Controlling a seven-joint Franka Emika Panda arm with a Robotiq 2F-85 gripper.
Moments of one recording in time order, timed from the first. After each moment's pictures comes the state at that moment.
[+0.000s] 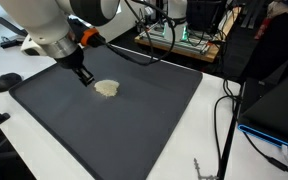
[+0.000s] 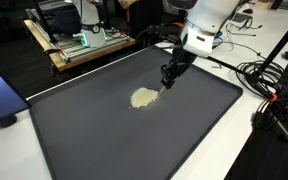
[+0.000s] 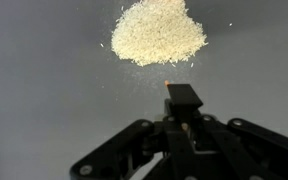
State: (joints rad) arm 0.05 0.81 -0.06 -1.21 -0.17 1.84 0.19
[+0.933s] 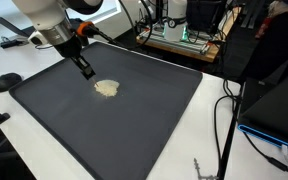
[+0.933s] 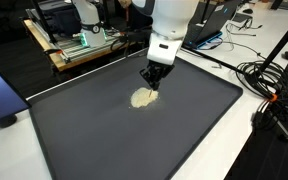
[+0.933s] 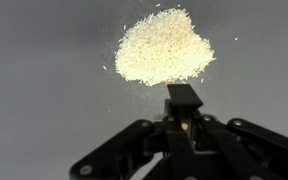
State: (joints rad) arm -0.08 0.67 -0.05 -1.47 0.00 2.00 0.08
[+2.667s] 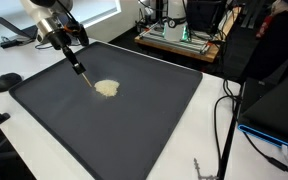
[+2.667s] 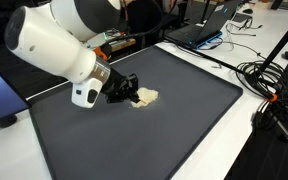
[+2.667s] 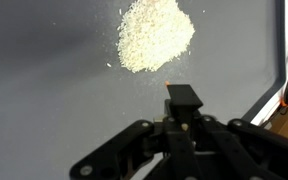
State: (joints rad) arm -0.47 0.74 0.03 -1.51 0.64 1.99 -0.43
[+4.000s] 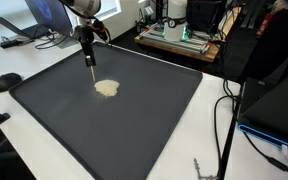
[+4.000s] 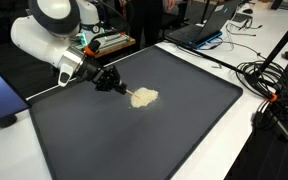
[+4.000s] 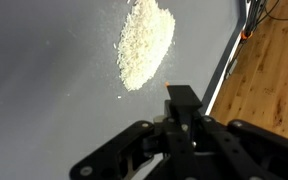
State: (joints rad) arm -0.45 0.48 -0.10 -2.07 1.32 2.19 -0.83
